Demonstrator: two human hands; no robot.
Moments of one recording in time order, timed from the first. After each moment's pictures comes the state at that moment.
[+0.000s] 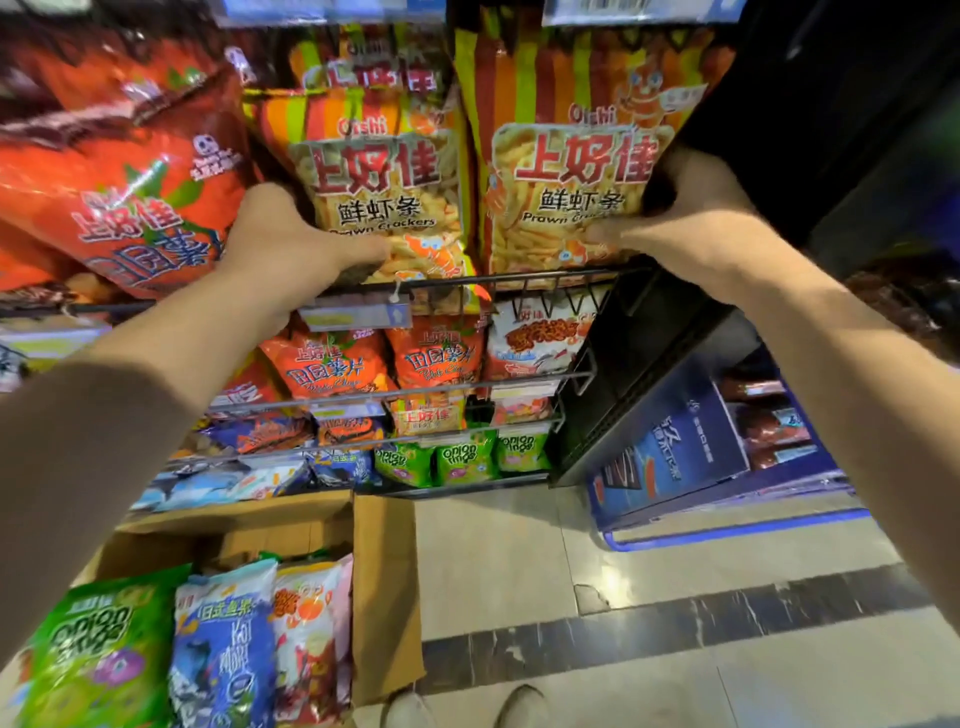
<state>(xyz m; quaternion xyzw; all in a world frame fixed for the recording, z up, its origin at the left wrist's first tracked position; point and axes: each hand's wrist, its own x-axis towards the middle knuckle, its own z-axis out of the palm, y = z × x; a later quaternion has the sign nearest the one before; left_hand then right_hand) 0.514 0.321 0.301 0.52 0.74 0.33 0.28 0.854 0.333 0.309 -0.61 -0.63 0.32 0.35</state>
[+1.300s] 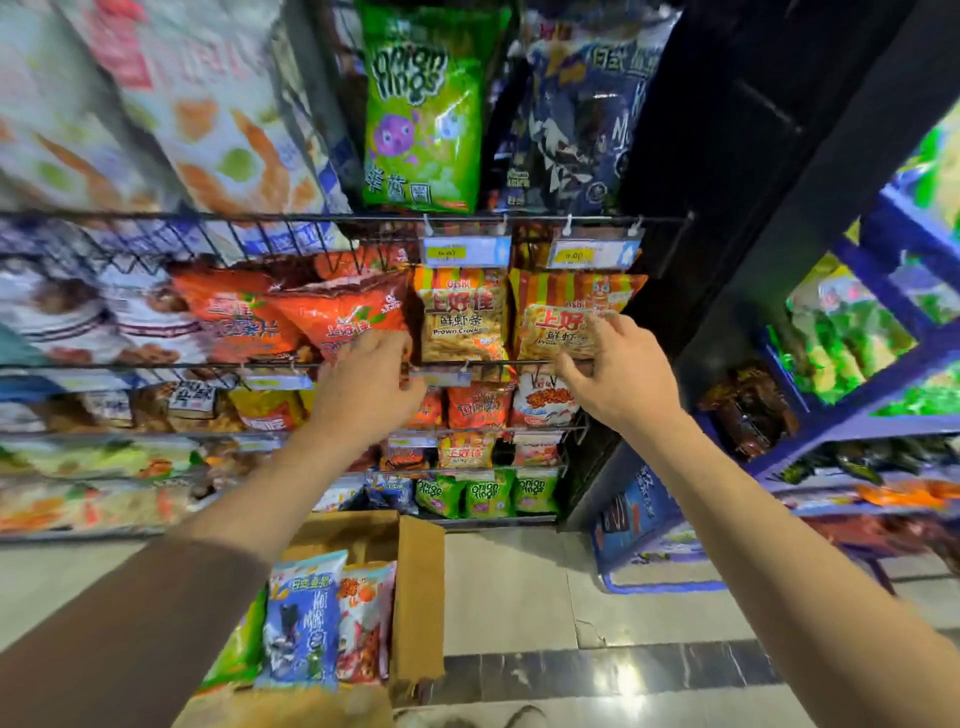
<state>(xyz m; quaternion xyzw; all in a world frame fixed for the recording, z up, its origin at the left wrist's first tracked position) 0.493 0.157 0.432 0.70 0.70 0.11 0.11 0.763 0.176 0.436 -0.67 -0.72 0.03 0.15</state>
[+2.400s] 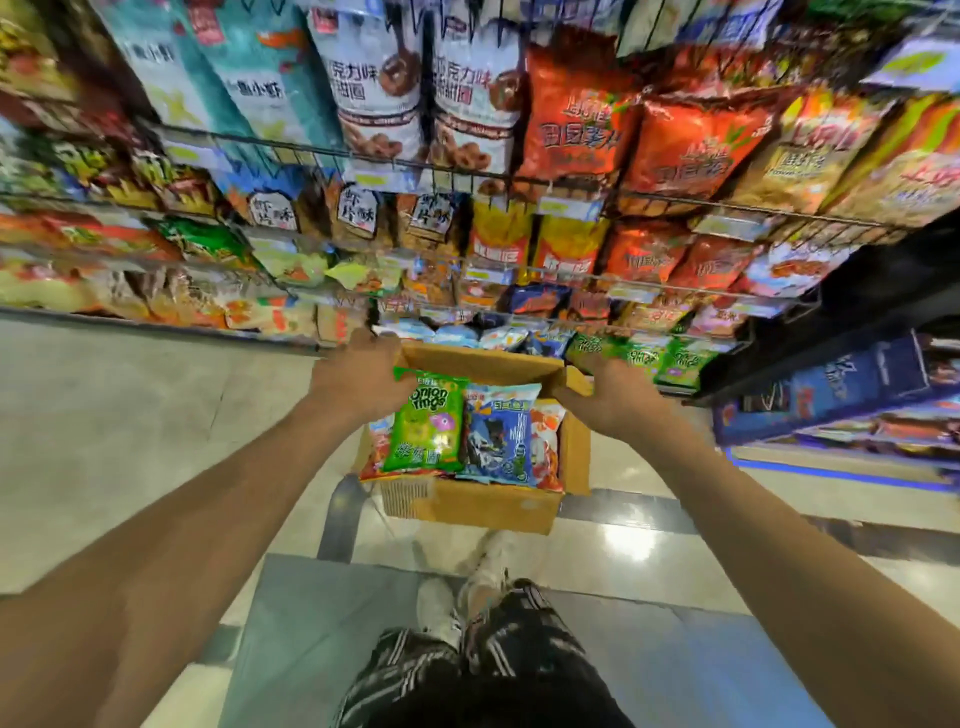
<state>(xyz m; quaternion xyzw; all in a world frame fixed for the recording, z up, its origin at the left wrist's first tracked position) 0.082 -0.037 0.323 0.60 0.76 -0.10 0.24 0.378 0.001 0.334 -0.63 -0.70 0.31 -0.09</state>
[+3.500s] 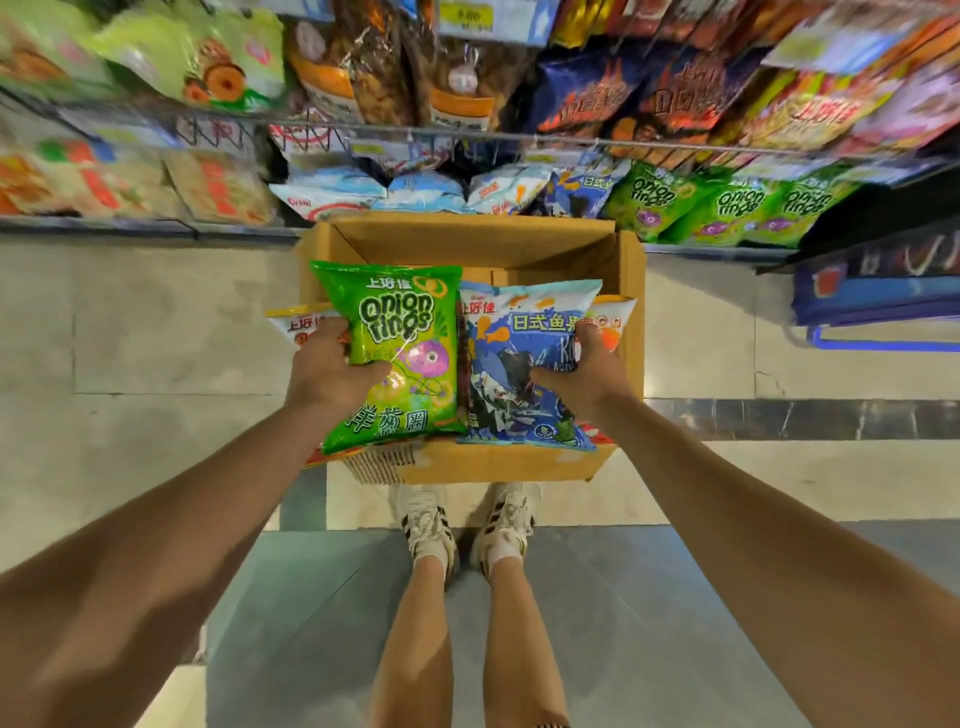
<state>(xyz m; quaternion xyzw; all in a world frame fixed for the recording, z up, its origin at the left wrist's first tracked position) 0.038 0.002 -0.065 0.38 0.81 0.12 0.44 0.324 0.027 -0.058 -0.75 -0.44 0.49 0.02</state>
